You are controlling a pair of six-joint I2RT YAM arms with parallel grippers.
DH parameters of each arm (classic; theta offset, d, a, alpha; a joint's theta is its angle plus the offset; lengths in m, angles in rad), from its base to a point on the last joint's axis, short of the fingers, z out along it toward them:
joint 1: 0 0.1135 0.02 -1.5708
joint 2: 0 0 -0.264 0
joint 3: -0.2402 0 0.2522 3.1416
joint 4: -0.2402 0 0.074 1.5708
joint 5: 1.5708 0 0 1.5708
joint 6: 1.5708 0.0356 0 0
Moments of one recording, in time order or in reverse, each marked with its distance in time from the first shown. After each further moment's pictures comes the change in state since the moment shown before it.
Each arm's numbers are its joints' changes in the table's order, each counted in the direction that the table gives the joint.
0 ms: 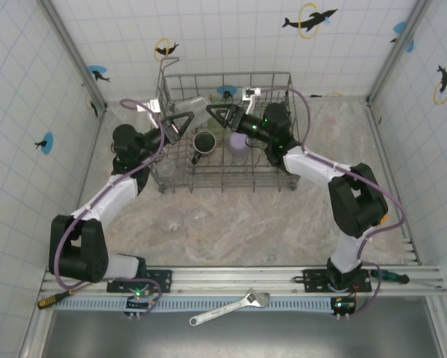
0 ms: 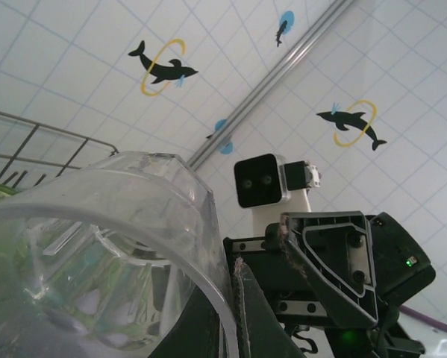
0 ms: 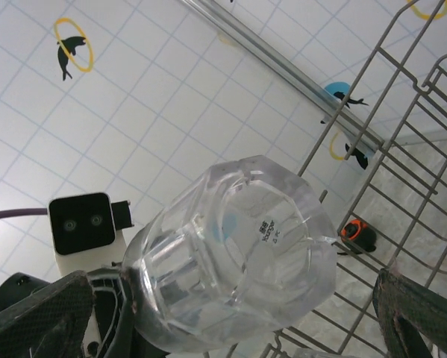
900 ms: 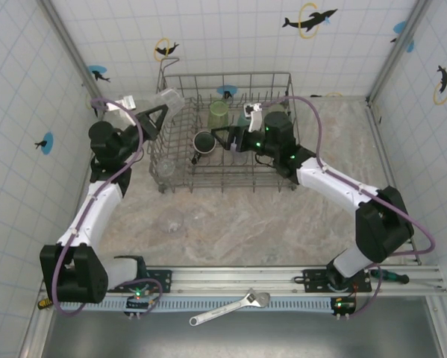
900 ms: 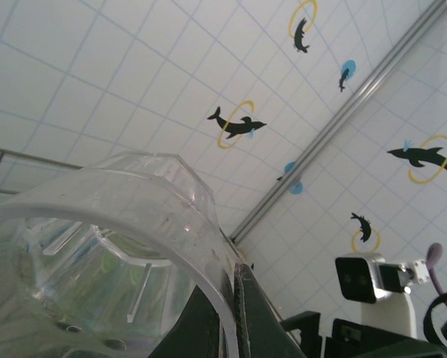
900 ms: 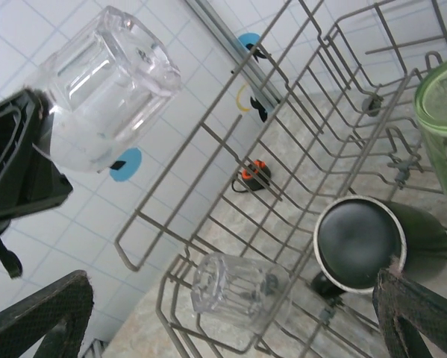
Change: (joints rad) left arm 0.135 -0.162 -0.049 -0.288 -0.097 0.172; right arm 0.061 -0.238 0.105 -0.460 0.154 -0.365
